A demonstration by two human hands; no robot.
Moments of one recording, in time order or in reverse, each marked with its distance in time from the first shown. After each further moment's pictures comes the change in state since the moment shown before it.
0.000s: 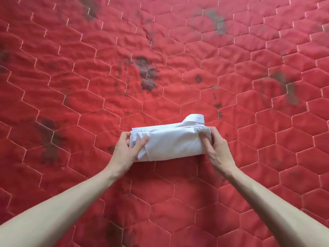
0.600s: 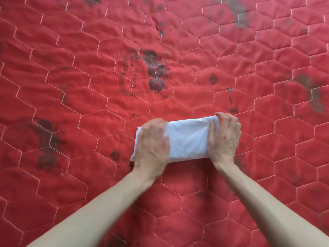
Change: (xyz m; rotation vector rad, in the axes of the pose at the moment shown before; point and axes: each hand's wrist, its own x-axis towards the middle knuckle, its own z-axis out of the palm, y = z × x) left_hand 0.033 0.008 0.056 0.669 0.289 0.758; right_hand 0.069 -0.005 0.048 -0.487 0.480 -0.182
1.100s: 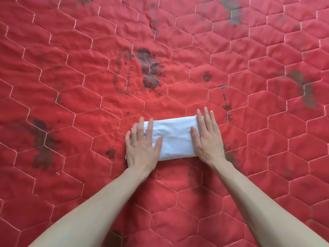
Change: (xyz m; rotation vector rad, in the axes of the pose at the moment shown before) left_hand -0.015 -0.025 0.029 0.307 -0.282 -0.285; right_hand -0.014 0.019 0.017 0.001 -0.418 -0.142
